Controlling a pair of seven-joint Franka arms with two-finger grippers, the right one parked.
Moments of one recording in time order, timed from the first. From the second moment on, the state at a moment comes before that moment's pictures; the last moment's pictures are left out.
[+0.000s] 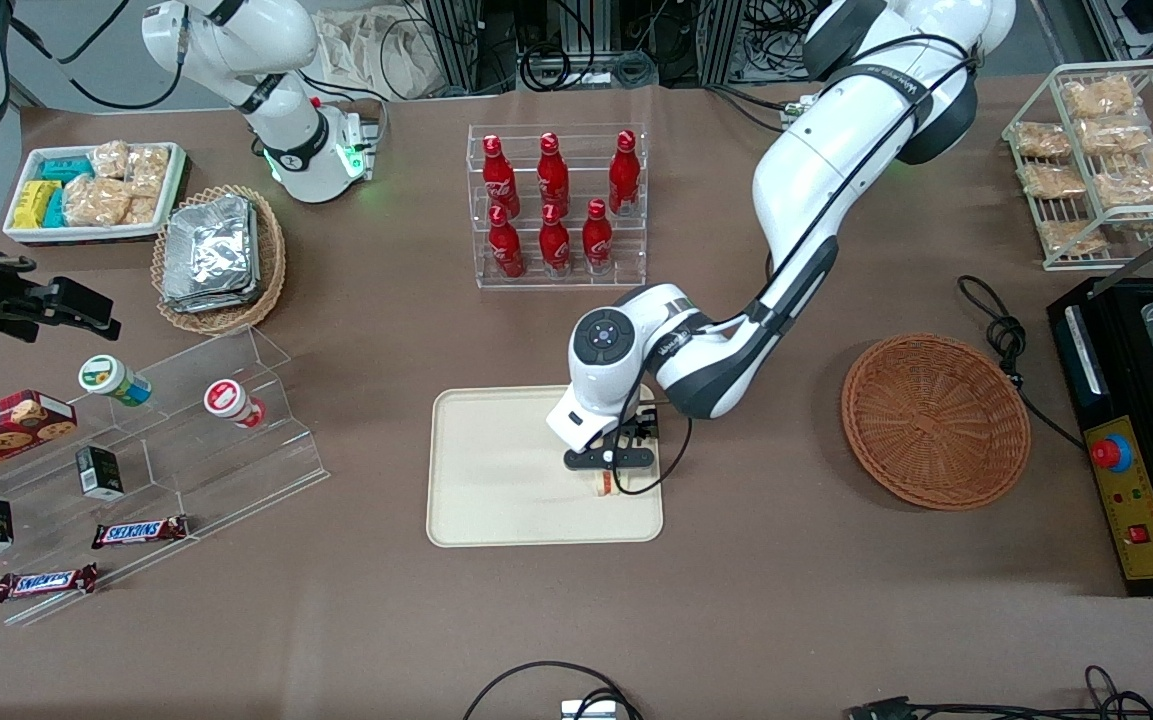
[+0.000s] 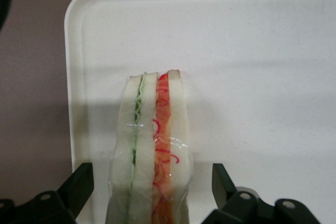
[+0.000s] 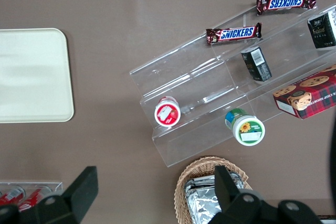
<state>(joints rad) -0.39 0.94 -0.47 -1.29 0.55 2.17 -0.99</state>
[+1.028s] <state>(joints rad) -0.27 0.67 -0.46 -1.24 0.53 1.84 -1.04</state>
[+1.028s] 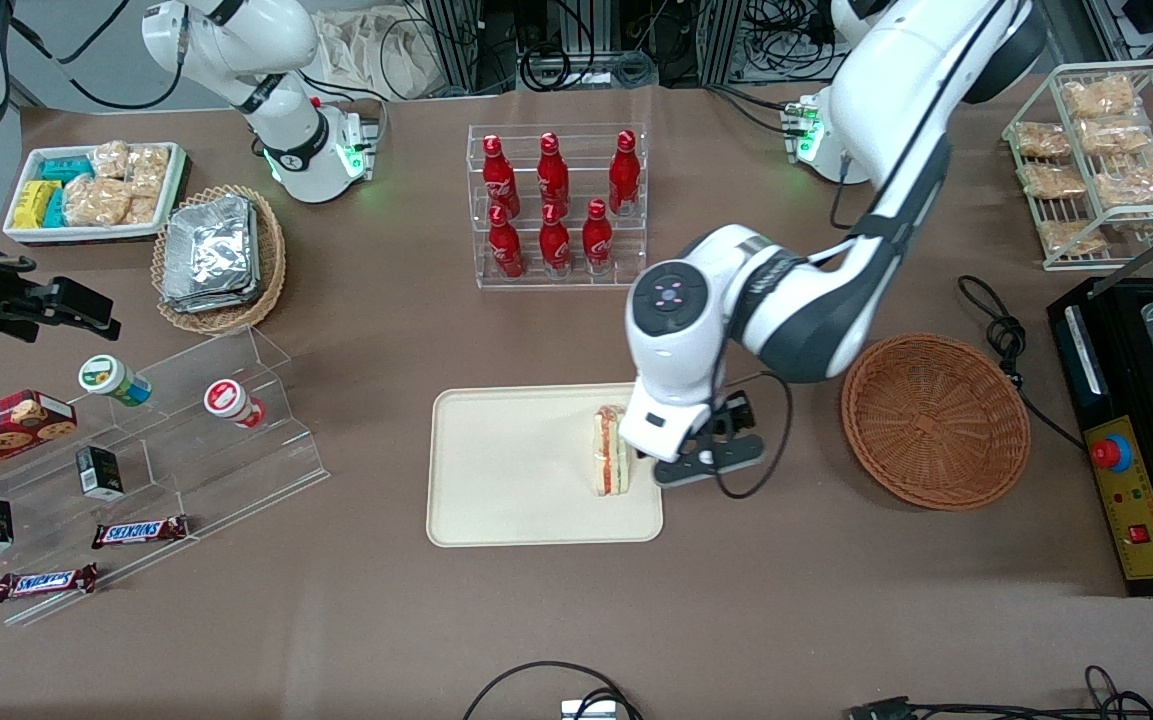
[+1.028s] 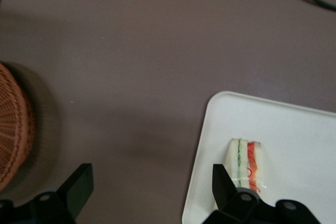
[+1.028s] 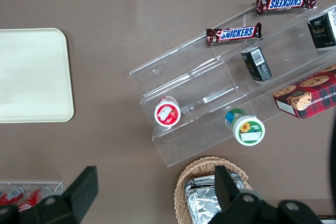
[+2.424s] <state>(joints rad) 0.01 0.20 -0.26 -1.47 0.11 1.64 -0.37</state>
